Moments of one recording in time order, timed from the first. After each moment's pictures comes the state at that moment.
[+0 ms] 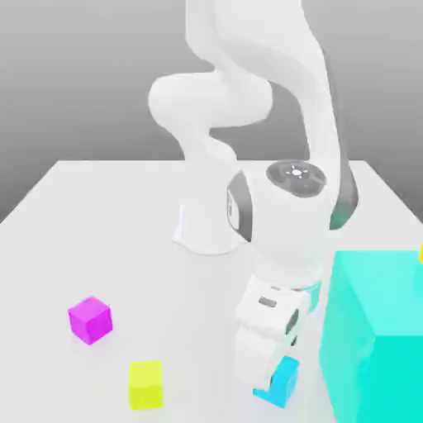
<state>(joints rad) 0.20 0.38 0.01 -2.54 -0.02 2.92 -0.01</state>
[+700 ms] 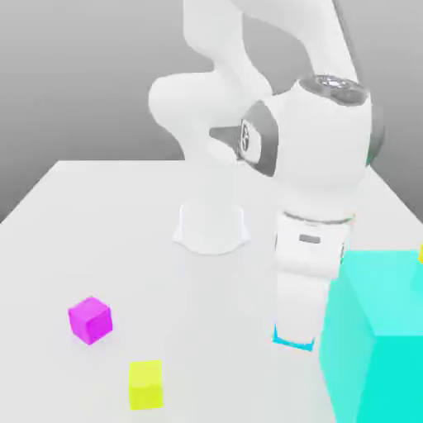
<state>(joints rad) 0.22 -0.02 0.05 -2.42 -0.10 2.44 -0.29</state>
